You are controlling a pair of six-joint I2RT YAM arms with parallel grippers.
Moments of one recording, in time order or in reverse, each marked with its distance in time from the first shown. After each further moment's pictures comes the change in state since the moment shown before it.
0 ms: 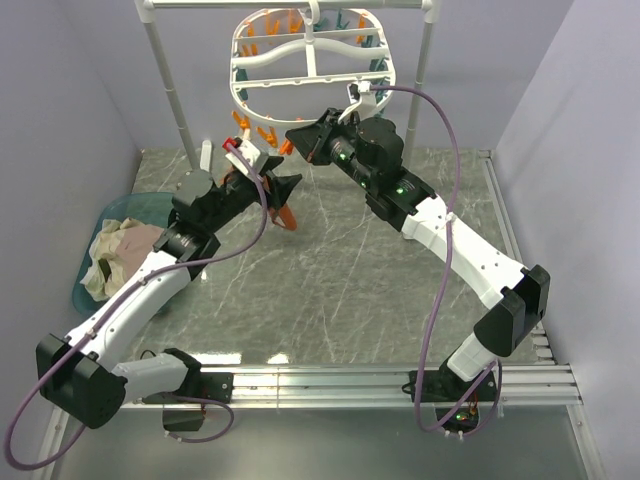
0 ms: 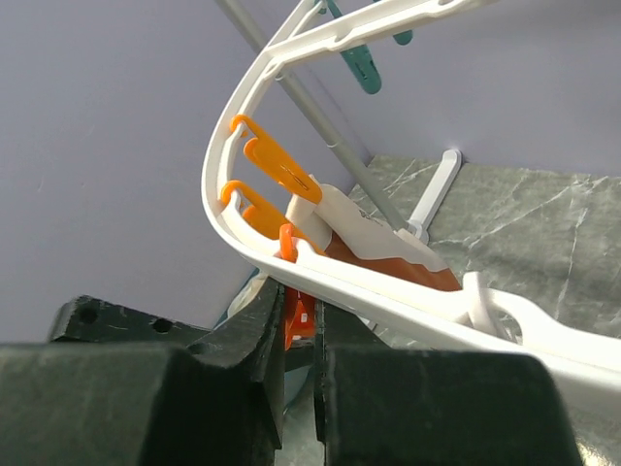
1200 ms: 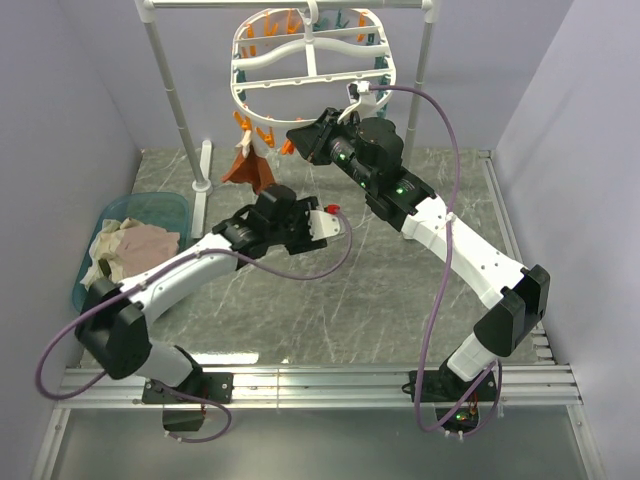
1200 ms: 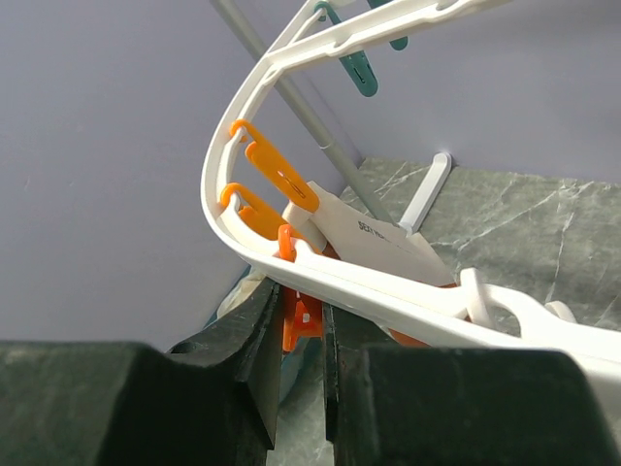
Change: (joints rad) left arm -0.220 0.253 0.076 -0.529 -0.153 0.710; right arm 0.000 0.000 0.000 0.001 0.010 -0.026
